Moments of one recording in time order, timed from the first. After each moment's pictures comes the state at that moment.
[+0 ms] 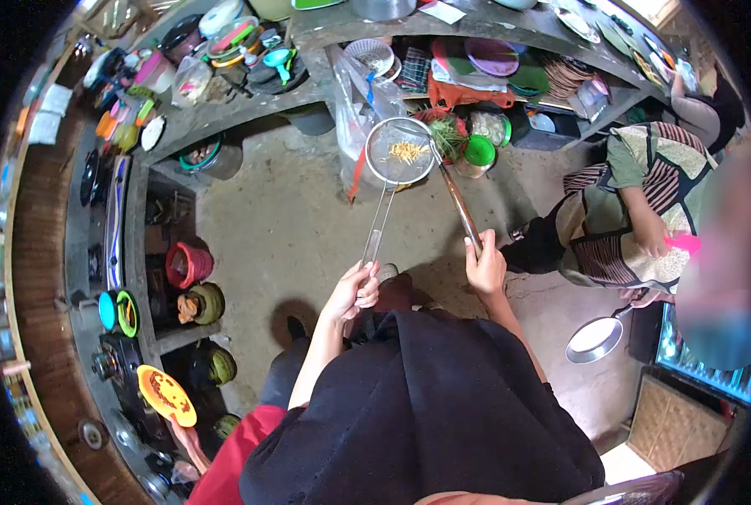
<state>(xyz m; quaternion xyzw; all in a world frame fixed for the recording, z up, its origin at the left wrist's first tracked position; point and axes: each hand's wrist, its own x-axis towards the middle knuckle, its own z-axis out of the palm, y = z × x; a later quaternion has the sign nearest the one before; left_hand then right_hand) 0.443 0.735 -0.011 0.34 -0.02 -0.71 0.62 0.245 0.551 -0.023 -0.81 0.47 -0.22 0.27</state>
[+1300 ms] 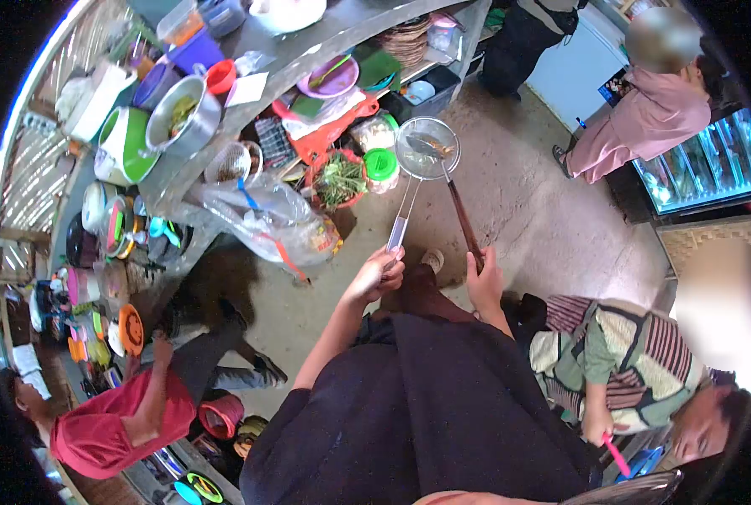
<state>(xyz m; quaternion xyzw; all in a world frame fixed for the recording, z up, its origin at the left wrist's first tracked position) 0.406 0.464 -0.044 0.28 -0.17 -0.87 0.36 0.177 0.489 -0.039 -0.57 0.74 -0.30 0.21</state>
